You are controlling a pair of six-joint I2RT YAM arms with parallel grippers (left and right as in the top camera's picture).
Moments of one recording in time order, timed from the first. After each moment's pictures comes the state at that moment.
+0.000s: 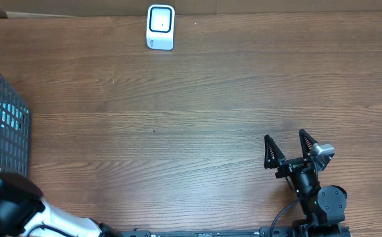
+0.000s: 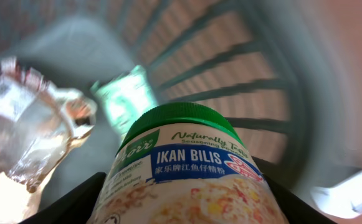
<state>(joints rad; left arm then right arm) 0.85 1.94 2.21 -1.31 0.30 -0.28 0.11 0.01 0.02 -0.02 -0.13 0.28</state>
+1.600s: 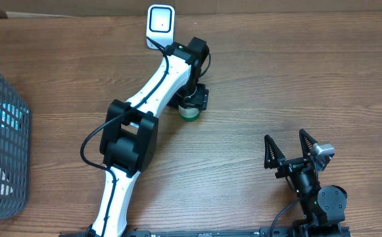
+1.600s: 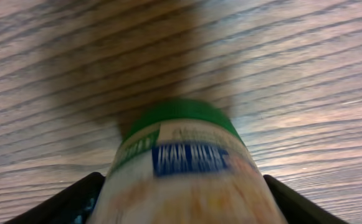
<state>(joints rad) -0.48 2.34 1.99 -1.24 0.08 -0.32 0.11 0.01 0.02 -0.02 -0.13 0.28</state>
